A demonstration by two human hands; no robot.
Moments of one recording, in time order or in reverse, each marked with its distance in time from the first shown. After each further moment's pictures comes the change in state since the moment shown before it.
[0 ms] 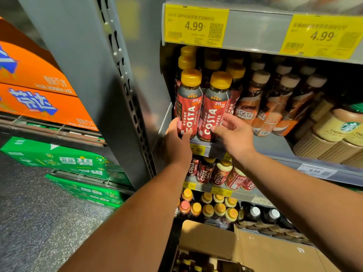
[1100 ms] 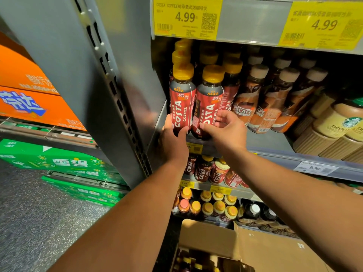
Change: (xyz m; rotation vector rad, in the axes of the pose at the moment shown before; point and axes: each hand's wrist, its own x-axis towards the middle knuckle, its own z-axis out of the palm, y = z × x) left_hand 0.009 -0.009 0.009 0.078 0.094 -0.086; right_hand 0.002 0.009 0.011 -0.052 0.049 -0.113
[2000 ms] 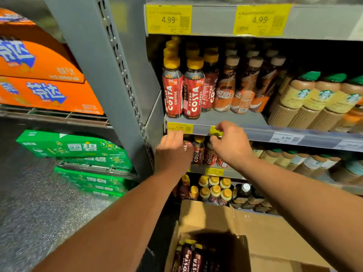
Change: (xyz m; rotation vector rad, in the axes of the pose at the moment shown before) left_hand -0.104 -0.013 -0.053 0.664 -0.122 0.546; right_hand -0.088 -0.005 -0.062 -0.843 -0.108 -0.134
